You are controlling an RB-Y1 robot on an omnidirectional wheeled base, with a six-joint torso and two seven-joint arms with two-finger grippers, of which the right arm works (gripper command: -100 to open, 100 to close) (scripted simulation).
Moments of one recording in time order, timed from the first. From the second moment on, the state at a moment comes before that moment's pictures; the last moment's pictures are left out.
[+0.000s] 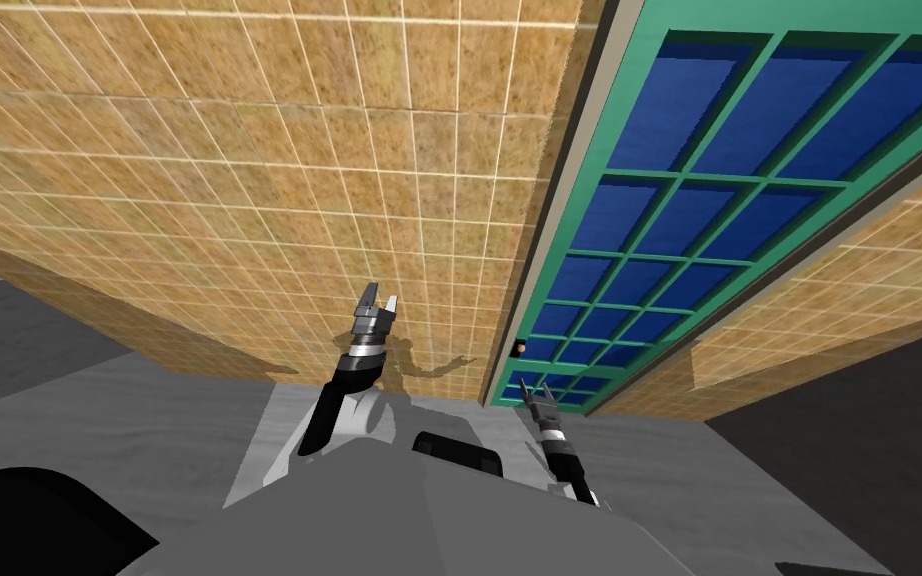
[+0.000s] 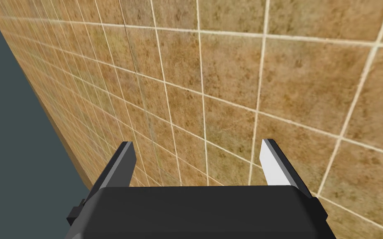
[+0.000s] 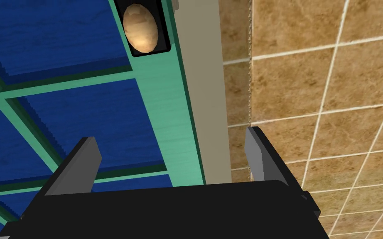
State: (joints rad) arm 0.15 -0.24 0.12 -0.96 -0.06 -0.84 1.26
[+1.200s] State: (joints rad) arm 0.13 -0.31 0.07 -0.76 -0.09 -0.93 1.31
